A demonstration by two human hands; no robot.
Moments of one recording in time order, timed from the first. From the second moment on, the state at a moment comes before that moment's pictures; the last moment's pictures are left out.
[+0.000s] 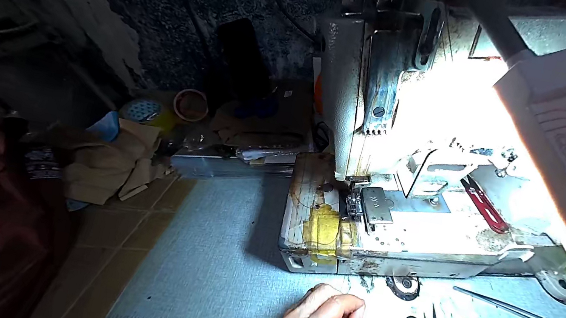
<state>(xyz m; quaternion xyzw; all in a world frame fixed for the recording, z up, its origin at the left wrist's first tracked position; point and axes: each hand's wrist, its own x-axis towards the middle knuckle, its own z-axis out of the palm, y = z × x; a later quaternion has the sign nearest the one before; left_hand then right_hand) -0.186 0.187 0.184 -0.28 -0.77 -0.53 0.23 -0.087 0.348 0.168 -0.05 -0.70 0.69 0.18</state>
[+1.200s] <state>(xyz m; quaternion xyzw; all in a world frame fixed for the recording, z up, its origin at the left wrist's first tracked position) -0.190 0.185 0.157 -0.32 -0.70 -0.56 0.29 -0.117 0.392 0.182 0.04 -0.80 0.42 0.43</state>
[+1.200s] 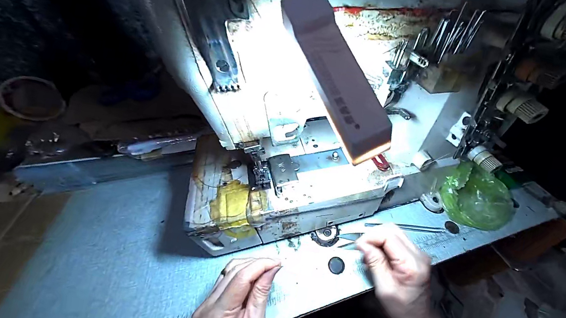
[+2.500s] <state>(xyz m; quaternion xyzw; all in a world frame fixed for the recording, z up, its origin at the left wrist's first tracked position) -0.178 0.200 0.182 -0.31 -0.62 -0.69 0.21 -0.093 0.357 0.181 0.15 -0.70 0.67 0.21</state>
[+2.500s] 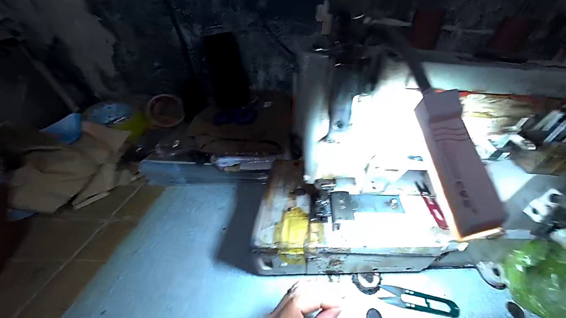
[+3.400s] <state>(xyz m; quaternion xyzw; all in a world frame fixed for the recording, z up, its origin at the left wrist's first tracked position) -0.179 0.206 0.175 -0.05 -0.27 -0.96 0.01 -0.139 0.315 0.186 0.11 -0.42 0.88 0.19</state>
